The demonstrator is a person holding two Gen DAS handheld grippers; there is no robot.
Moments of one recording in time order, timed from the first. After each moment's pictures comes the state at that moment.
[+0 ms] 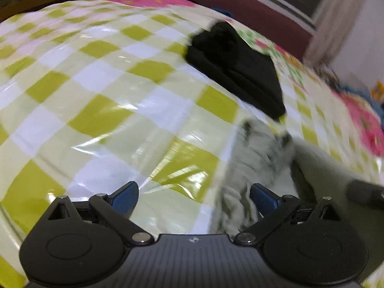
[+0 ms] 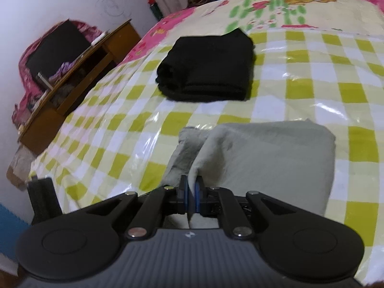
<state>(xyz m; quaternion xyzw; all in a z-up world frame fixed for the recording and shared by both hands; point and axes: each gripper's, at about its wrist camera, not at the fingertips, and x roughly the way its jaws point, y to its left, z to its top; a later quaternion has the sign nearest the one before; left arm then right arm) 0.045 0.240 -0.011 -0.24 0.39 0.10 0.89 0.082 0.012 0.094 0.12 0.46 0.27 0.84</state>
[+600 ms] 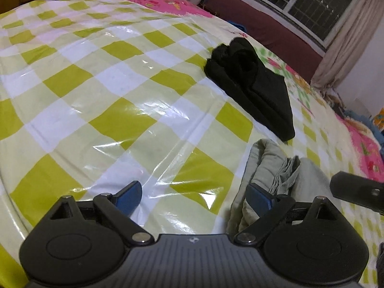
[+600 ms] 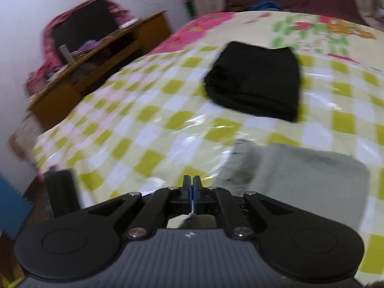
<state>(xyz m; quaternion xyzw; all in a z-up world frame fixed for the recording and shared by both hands) 0.036 0.261 -0.011 -0.28 0.36 0.11 0.88 0.076 0.079 0.109 0.03 0.43 0.29 0.85</state>
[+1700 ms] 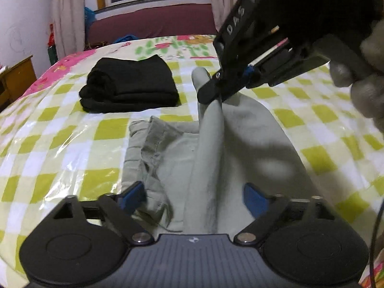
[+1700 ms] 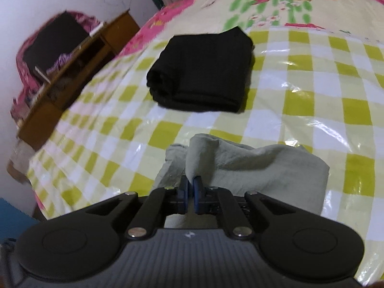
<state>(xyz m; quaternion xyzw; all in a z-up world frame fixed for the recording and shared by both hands) 0.022 0.112 0.025 0.05 0.37 -0.07 0.93 0.135 -0.001 0.098 0.11 0.49 0.29 0.82</state>
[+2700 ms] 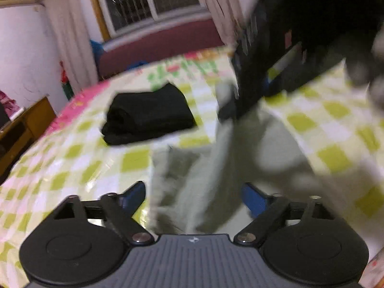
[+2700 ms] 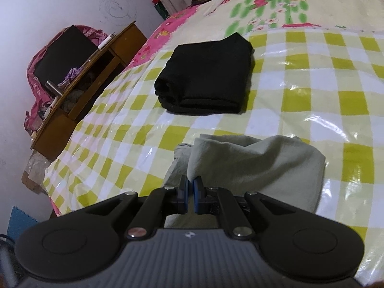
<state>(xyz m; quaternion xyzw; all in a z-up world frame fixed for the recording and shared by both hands) 0.016 0.095 0.035 0.14 0.33 -0.03 0.93 0.119 -0.025 0.105 0.14 0.47 0.30 0.82</state>
